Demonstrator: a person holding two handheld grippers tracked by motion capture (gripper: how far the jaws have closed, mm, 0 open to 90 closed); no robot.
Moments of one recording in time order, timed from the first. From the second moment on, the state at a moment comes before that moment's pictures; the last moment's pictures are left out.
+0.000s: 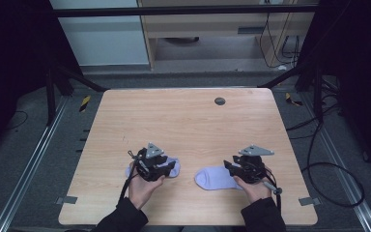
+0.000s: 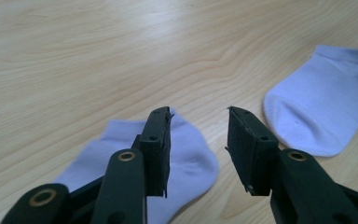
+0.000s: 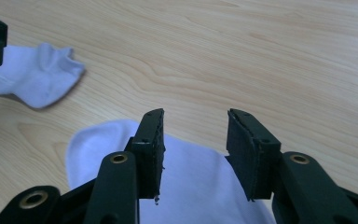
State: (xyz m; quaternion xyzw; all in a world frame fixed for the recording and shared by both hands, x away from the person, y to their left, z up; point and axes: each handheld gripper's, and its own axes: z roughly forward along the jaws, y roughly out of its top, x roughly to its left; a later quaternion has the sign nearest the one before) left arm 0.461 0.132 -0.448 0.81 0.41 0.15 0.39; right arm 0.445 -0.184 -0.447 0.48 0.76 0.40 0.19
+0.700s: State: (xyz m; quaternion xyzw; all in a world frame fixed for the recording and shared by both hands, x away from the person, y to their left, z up) left arm 0.464 0.067 -0.484 0.84 0.38 0.13 0.36; right arm 0.444 -0.233 -0.480 0.52 0.75 0.37 0.18
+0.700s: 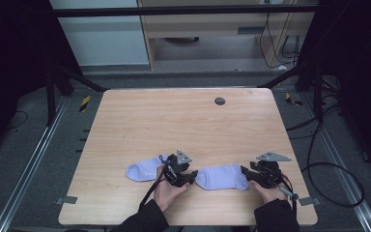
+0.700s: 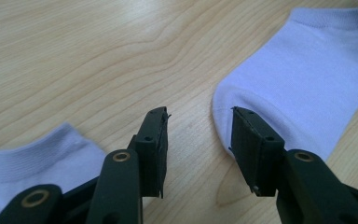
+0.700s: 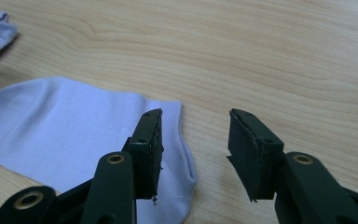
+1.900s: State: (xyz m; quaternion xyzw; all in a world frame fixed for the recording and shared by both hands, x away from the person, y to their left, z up) left arm 0.448 0.081 -0.463 0.86 0.36 0.10 0.35; right arm 0.428 -0.207 -0.459 0.48 0.78 0.37 0.14
